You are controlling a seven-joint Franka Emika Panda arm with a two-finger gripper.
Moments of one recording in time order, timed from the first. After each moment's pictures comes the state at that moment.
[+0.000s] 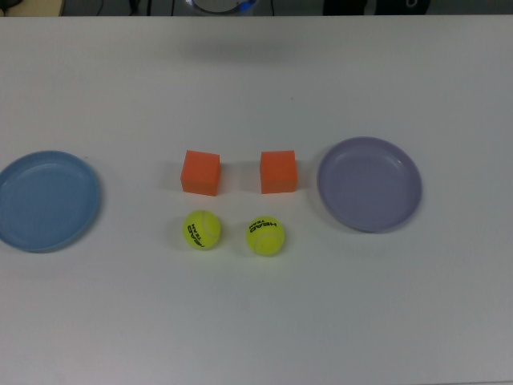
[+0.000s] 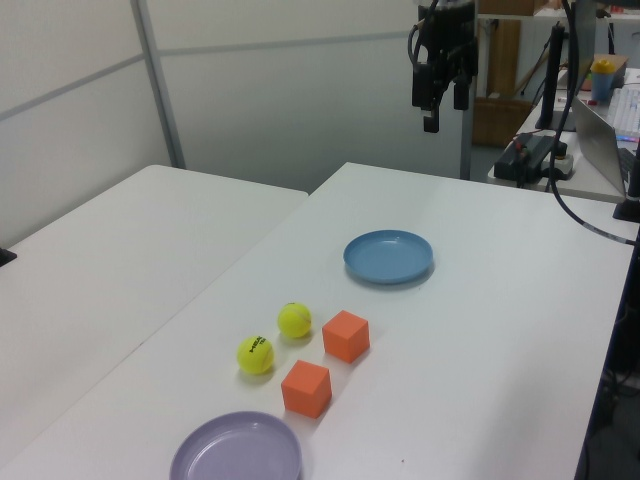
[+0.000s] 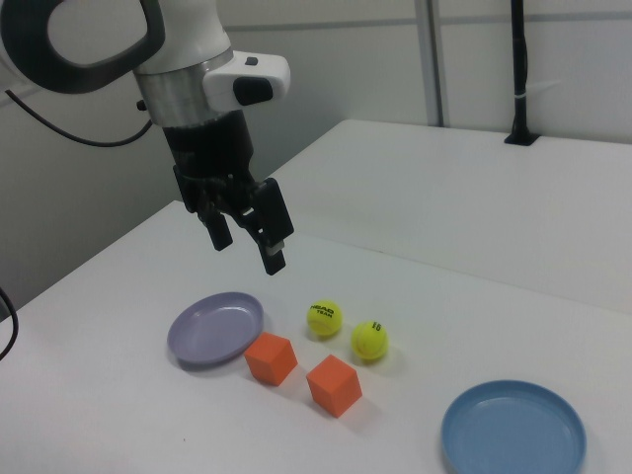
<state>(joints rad) 0.00 -0.06 -0.02 -1.37 -0.04 1.30 -0.09</state>
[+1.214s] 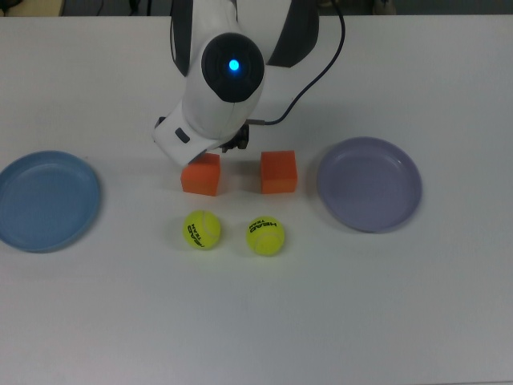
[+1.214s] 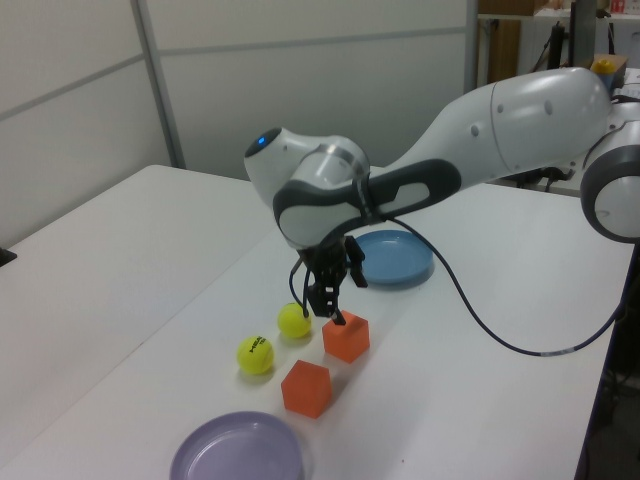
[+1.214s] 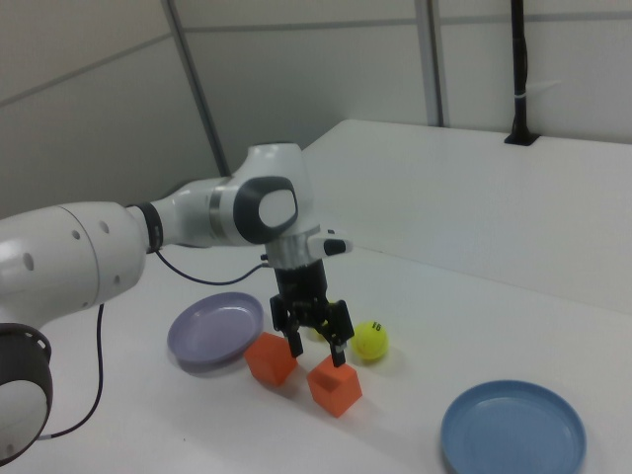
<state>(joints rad) 0.23 0.47 0.02 -1.49 -0.21 1.68 0.12</state>
